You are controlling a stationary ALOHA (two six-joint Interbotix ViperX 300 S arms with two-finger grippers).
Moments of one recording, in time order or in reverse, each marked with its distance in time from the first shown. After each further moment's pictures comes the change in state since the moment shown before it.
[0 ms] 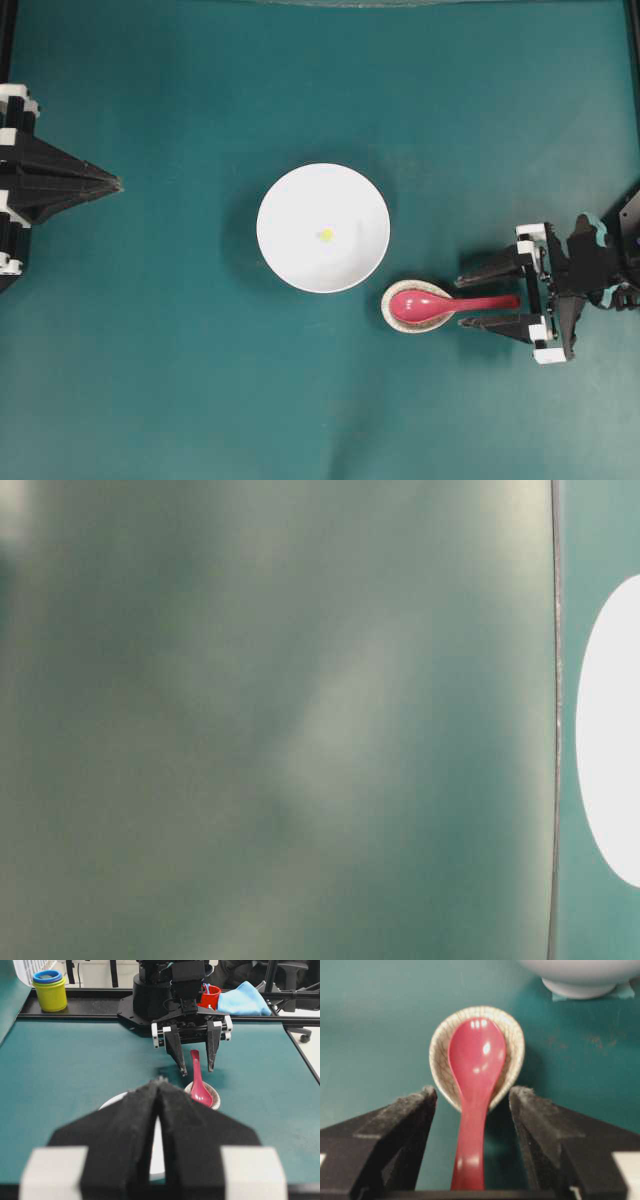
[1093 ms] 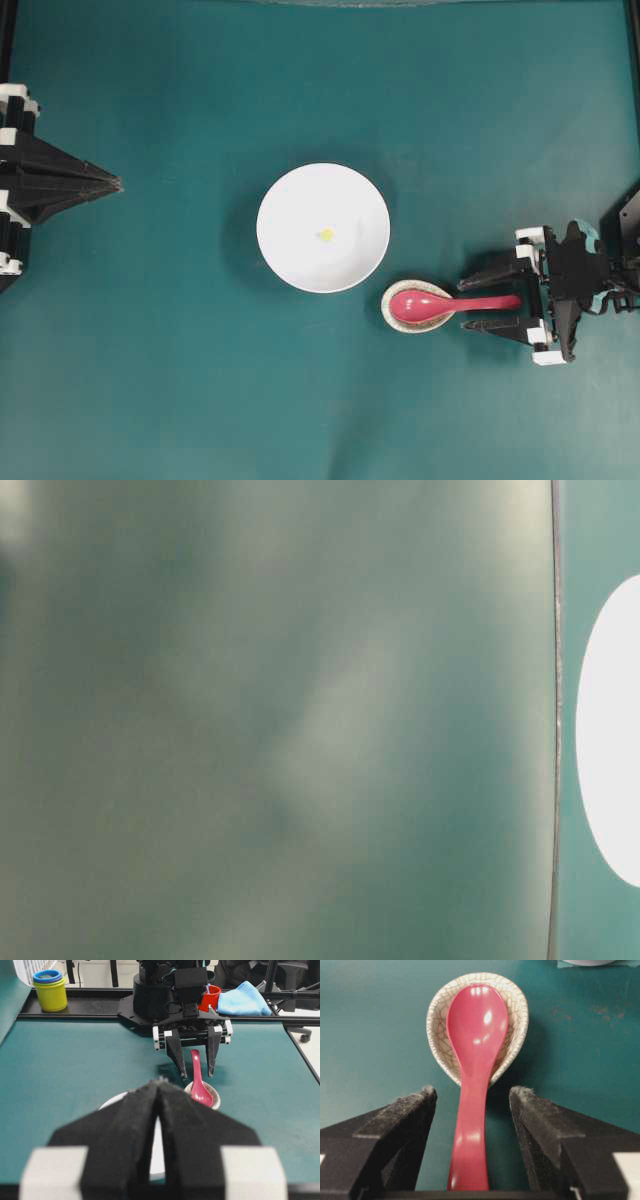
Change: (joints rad) left arm 0.000 0.000 0.002 0.002 0.002 0.000; right arm 0.011 0.000 -0.003 0.002 0.067 -0.018
